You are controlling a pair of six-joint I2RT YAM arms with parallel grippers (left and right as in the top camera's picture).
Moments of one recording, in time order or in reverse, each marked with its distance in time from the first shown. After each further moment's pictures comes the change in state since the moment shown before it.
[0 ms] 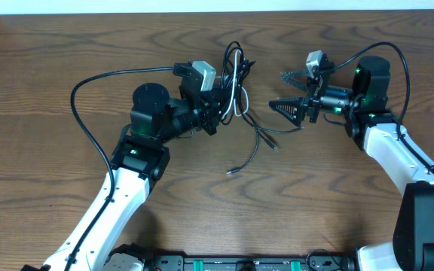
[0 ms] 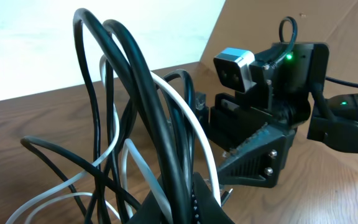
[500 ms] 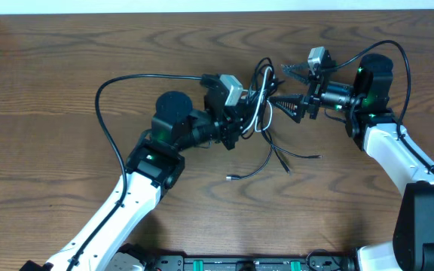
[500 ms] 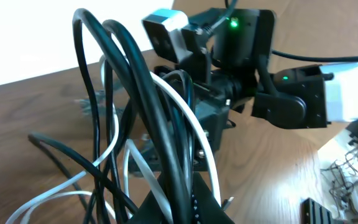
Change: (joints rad) left arm -0.147 0.001 0.000 0.000 0.014 0.004; right arm 0.000 0.000 0.000 0.098 0.007 0.000
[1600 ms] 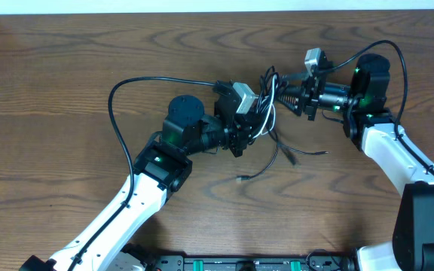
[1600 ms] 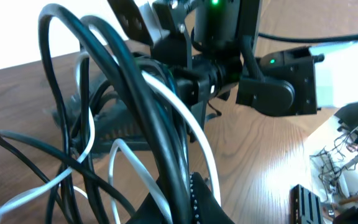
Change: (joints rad) left arm -0.057 0.013 0.000 -0.029 -0.008 0.019; right arm 0.016 0.000 0.000 0.004 -0.049 0.026
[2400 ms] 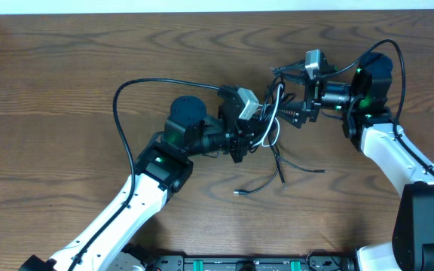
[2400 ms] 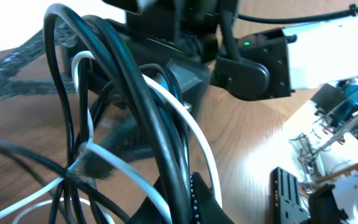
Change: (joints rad) left arm -0.011 0.000 0.000 -0.026 0.083 0.016; right arm 0.012 0.000 0.000 0.130 -0.121 0.004
